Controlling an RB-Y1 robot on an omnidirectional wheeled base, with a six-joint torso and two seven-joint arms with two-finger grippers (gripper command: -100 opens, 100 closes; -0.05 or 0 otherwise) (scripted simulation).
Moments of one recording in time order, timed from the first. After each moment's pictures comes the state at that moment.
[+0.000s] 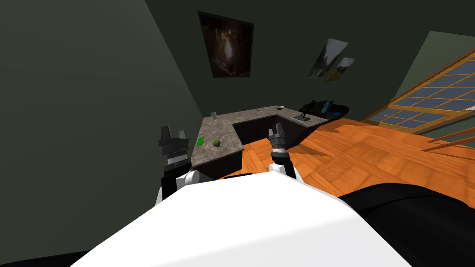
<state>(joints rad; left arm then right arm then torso) 0.48 -0.04 0.05 -2.36 -0.01 -0.36 0.05 0.54 -0.05 -0.01 -2.20 -0.05 -0.47 0.05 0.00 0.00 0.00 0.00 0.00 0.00</state>
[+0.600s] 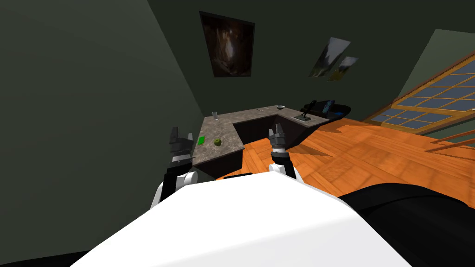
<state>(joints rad) 0.47 0.08 0.04 -2.33 -0.02 -0.24 0.11 0.54 -0.05 -0.01 -2.20 -0.05 -0.47 0.05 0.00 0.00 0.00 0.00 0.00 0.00</state>
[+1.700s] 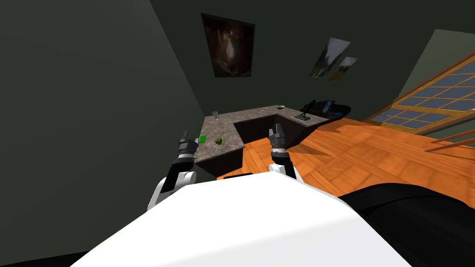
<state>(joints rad) 0.45 0.17 0.04 -2.30 -0.01 0.02 0.23 0.54 -0.05 -0.01 -2.20 -0.05 -0.47 0.05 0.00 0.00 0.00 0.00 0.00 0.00</state>
